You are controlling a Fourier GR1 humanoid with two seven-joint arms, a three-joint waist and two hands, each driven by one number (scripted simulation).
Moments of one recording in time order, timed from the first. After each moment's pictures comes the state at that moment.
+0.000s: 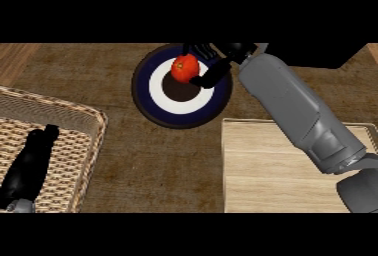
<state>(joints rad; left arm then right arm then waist) 0.03 0.35 -0.08 -1.88 -0.17 0.08 0.63 -1.24 -0.21 0.50 -0.50 0.02 0.05 -0.42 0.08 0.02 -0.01</state>
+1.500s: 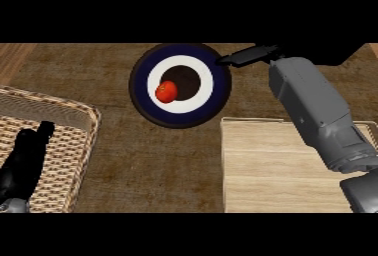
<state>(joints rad) 0.01 0.35 -0.05 -1.91 -0.16 0.07 0.62 -1.21 -0.23 0.06 -0.26 -0.34 0.11 -0.43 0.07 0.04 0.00</state>
